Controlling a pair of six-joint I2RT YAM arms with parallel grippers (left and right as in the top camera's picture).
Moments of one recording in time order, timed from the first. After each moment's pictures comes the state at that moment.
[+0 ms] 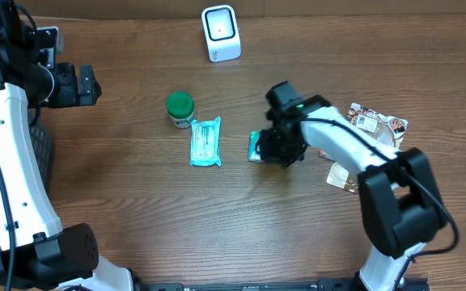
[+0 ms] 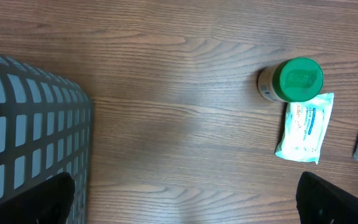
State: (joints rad) left arm 0.25 1.76 2.11 -1.53 0.07 0.12; right arm 0.44 1.92 1.31 -0.84 -0.29 0.45
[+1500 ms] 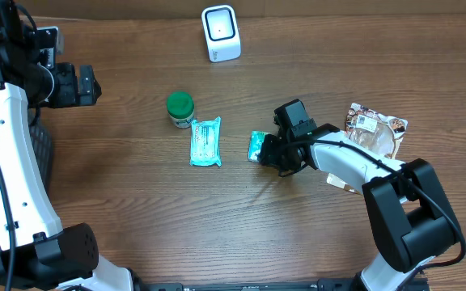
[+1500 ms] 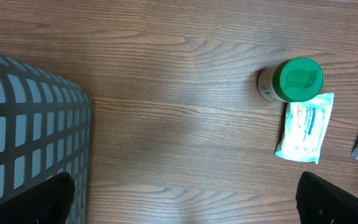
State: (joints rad) left arm 0.25 1.76 2.11 -1.53 0.07 0.12; right arm 0.43 1.84 1.01 -0.41 -0.31 0.68
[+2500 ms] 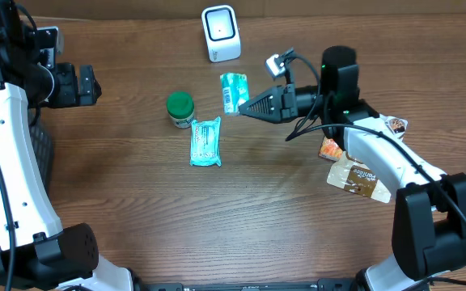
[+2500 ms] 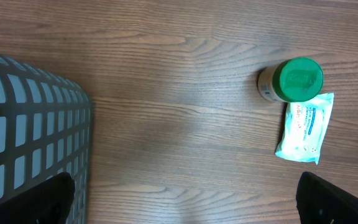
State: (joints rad) left arm 0.25 1.76 2.11 -1.53 0.07 0.12; right arm 0.24 1.75 1.12 0.34 -1.45 0.92
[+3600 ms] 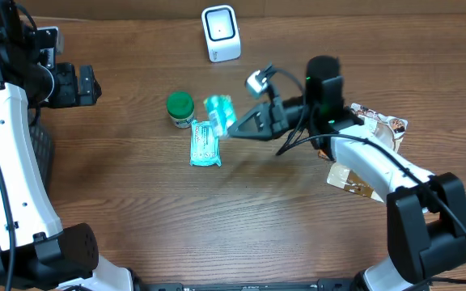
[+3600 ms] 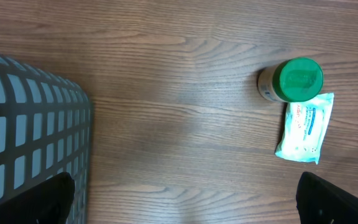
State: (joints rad) left arm 0.25 1.76 2.11 -1.53 0.07 0.12; right arm 0.34 1.75 1.07 0.31 -1.50 0.95
